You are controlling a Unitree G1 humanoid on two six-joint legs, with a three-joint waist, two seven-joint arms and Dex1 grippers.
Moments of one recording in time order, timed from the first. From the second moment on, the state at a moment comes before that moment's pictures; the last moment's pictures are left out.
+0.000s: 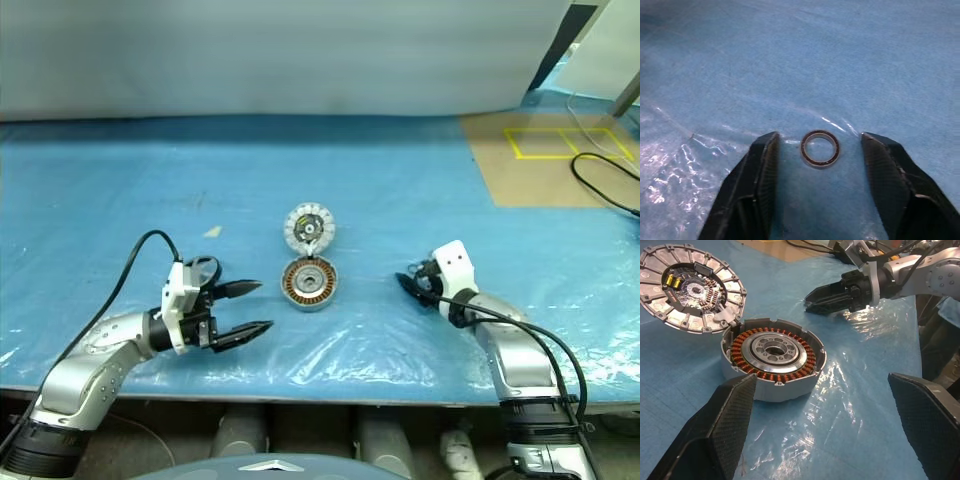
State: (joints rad) left arm 0.04 0.55 -0.01 -0.24 -0.54 0.30 -1.04; right arm -0.10 -0.48 -0.08 -0.06 0.19 0.51 0.57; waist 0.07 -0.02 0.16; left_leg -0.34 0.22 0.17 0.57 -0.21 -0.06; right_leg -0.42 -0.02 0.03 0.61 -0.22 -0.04
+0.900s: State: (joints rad) left arm 0.03 0.54 -0.01 -0.24 -0.53 0.30 -1.04; right arm -0.16 -0.55 -0.06 -0.07 0.24 0.57 0.68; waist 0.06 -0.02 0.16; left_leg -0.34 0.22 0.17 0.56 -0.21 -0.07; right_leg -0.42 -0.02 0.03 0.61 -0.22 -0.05
